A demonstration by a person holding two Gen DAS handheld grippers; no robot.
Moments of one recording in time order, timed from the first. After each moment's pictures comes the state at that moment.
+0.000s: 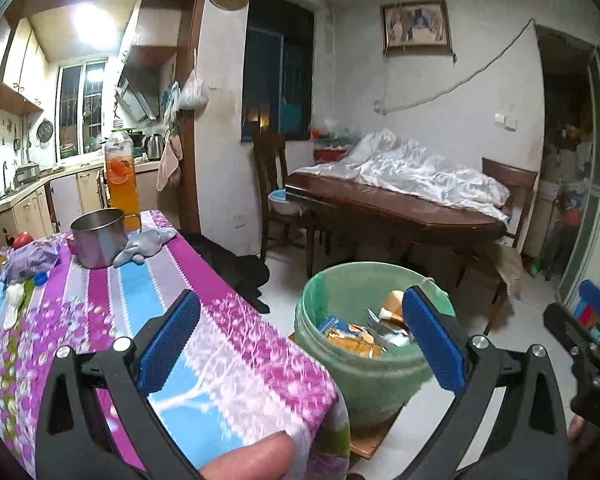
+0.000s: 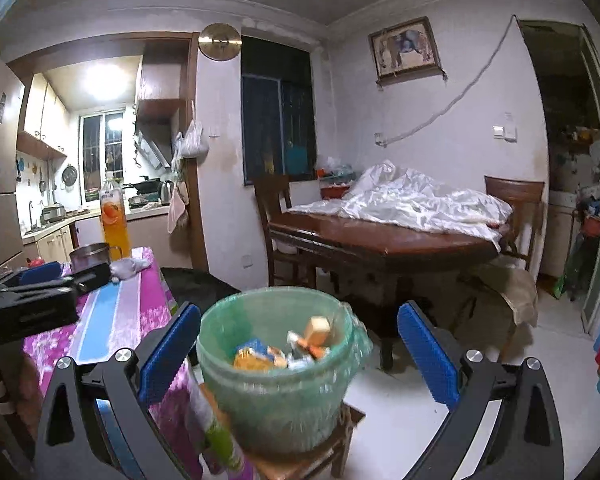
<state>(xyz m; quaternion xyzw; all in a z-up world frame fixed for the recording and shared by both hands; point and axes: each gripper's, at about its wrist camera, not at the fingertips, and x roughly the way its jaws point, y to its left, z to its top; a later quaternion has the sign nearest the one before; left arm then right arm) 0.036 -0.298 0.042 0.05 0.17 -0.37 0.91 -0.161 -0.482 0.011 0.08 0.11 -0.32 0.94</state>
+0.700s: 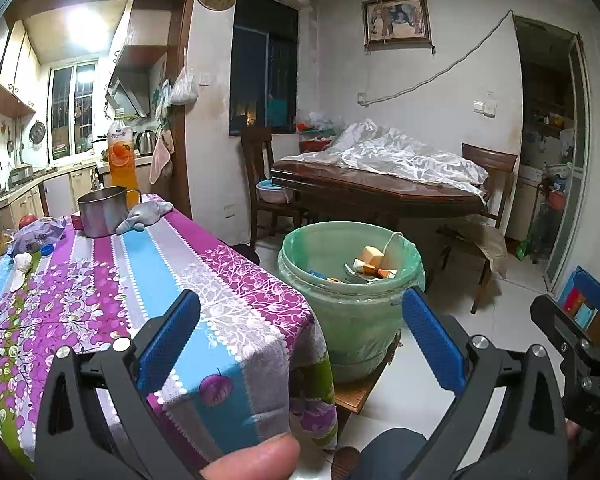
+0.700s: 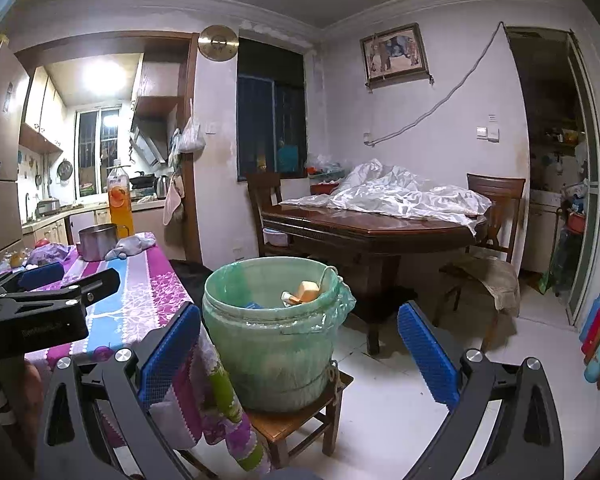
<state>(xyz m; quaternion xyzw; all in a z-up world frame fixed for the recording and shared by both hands) -0.031 -0.254 0.003 0.06 0.17 -0.39 0.91 -0.242 -0.409 -0.025 0.08 0.10 -0.34 0.93</state>
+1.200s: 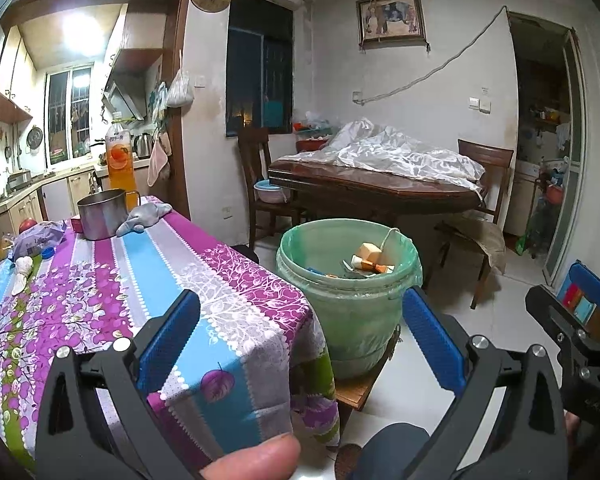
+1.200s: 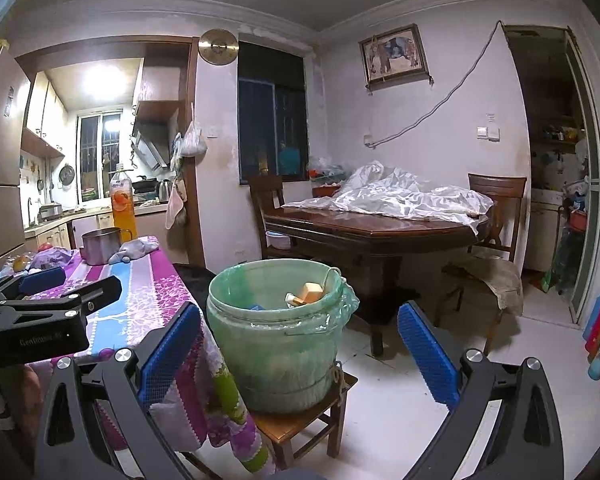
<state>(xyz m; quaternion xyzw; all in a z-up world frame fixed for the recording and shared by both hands) -0.039 -0.254 0.001 0.07 0.16 -0.39 0.90 -0.240 -0.413 -0.020 0.08 0.10 -0.33 0.93</state>
